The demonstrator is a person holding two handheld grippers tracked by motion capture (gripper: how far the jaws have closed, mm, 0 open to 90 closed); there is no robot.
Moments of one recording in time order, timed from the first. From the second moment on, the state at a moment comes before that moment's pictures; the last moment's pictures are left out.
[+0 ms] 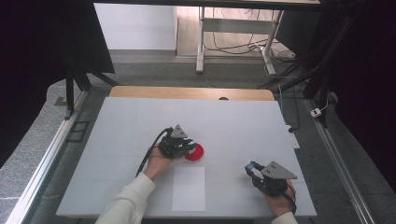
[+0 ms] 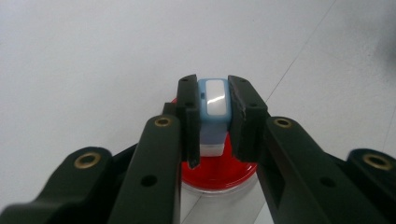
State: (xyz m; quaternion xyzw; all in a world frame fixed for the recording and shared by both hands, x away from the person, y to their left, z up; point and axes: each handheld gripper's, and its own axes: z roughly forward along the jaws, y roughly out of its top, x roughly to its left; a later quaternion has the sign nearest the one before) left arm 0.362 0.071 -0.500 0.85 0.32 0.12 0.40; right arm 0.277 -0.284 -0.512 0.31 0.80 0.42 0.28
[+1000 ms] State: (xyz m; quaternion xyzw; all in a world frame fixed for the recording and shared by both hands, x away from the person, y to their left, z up) left arm 0.360 0.064 -0.503 0.86 0.32 0.13 0.38; right arm 0.277 -0.284 -0.512 0.31 0.80 0.42 0.28
